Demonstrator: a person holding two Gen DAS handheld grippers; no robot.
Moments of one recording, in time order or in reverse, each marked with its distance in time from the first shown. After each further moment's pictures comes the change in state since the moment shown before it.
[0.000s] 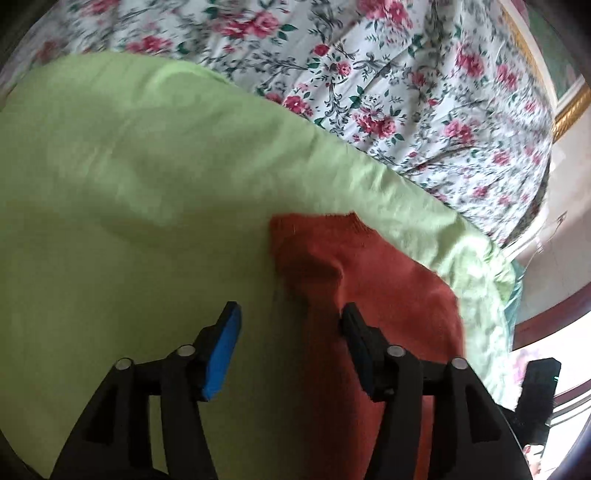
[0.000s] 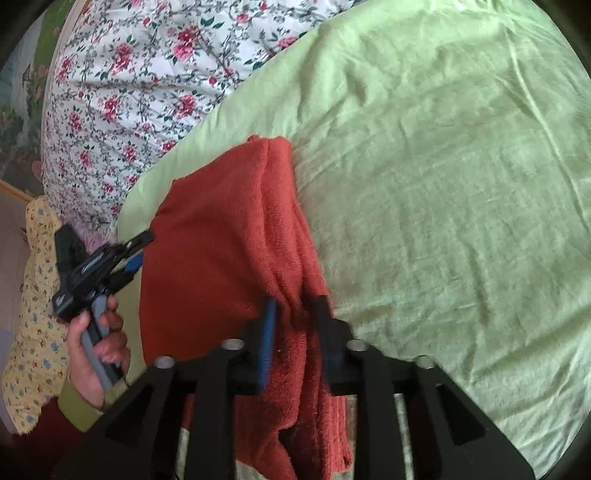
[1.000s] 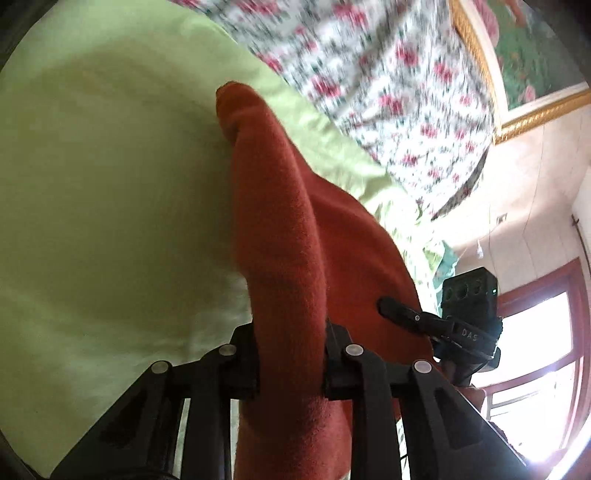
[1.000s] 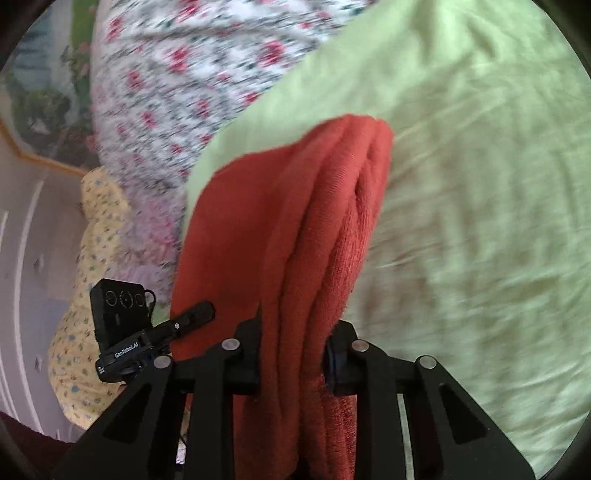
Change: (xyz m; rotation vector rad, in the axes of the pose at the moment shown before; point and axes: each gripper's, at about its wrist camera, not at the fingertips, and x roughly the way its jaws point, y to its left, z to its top) left arm -0.083 0.020 -0.096 -0.089 0.063 -0.247; right arm 0.035 0.071 -0.024 -0.057 0.150 0.308
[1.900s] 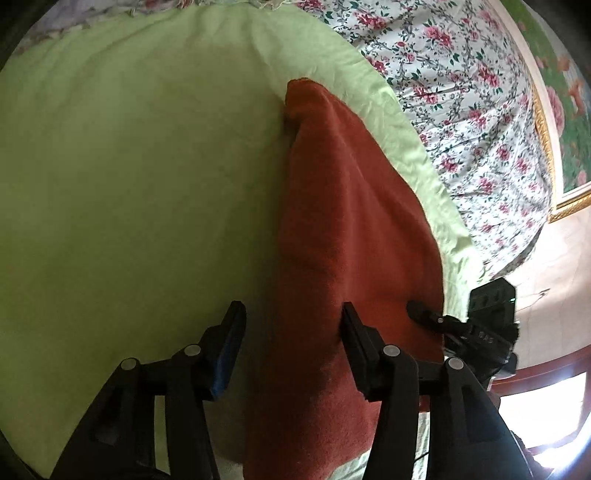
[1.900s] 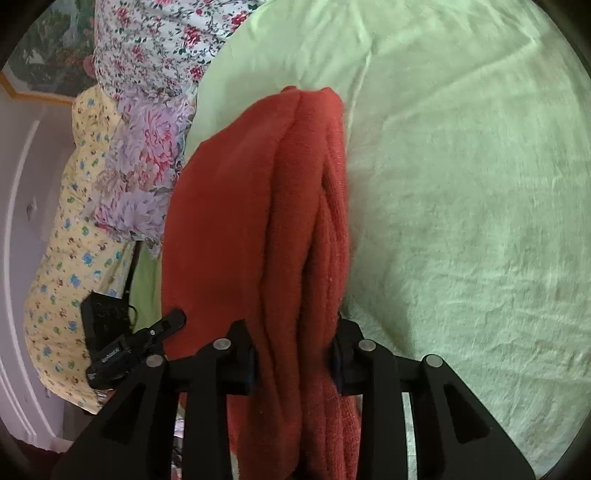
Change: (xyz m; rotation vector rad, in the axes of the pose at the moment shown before) left arm -0.102 0.137 -0.058 -0.232 -0.140 0.227; right arm 0.150 0.063 -0.041 -0.108 0.217 -0.030
